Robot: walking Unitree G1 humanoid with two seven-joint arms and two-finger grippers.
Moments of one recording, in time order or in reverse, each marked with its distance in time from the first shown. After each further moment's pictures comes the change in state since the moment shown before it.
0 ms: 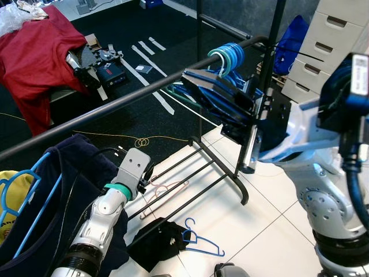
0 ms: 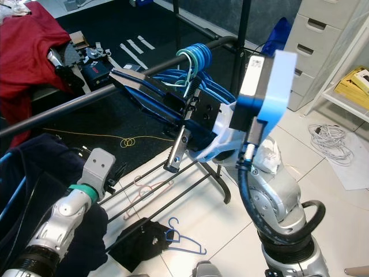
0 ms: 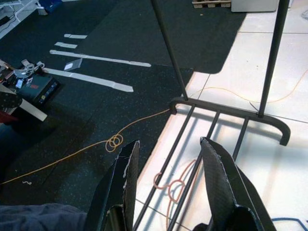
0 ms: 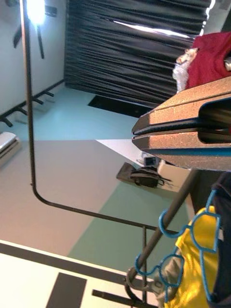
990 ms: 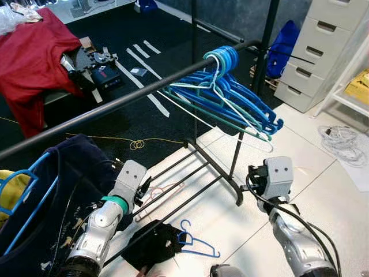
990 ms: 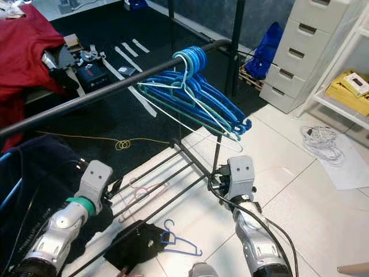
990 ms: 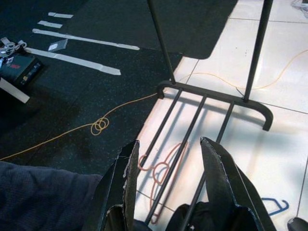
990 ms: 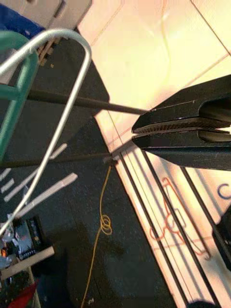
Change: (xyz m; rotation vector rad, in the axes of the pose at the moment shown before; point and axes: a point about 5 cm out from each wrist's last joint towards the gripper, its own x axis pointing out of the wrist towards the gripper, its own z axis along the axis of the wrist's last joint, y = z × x) left arm -0.017 -0.006 -0.027 -0.034 0.087 -0.015; right arm -0.212 0.016 -0.172 0.054 0.900 -1.129
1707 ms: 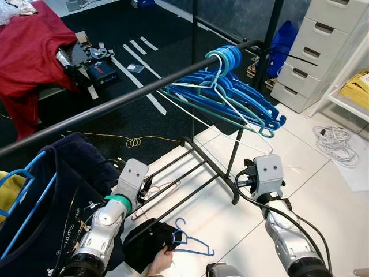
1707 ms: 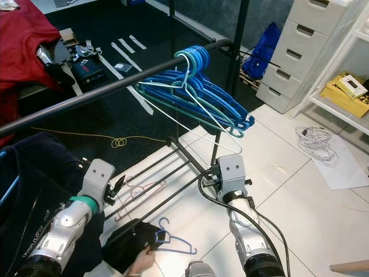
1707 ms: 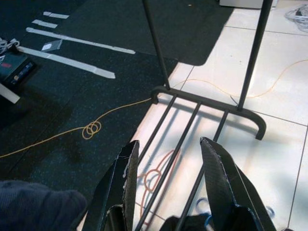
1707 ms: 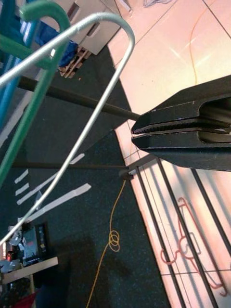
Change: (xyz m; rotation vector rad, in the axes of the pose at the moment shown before) left arm 0.009 -0.007 0.008 -0.025 -0.018 0.013; right arm 0.012 0.007 0.003 -0.113 -0.107 -0.008
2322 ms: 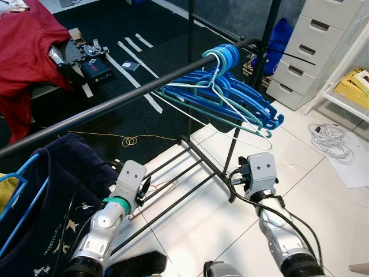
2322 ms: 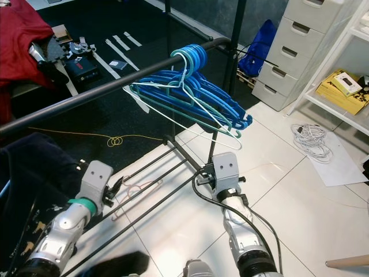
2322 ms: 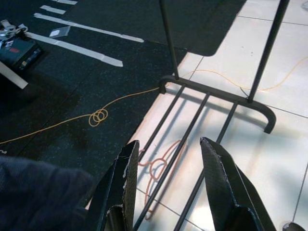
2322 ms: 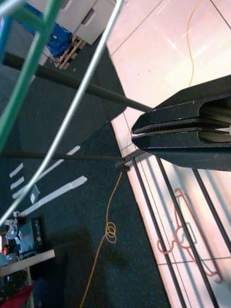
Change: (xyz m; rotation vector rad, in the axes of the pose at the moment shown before) left arm -0.011 0.011 -0.013 -0.006 0.039 0.054; right arm 0.005 0.019 -0.003 0.037 0.022 0.037
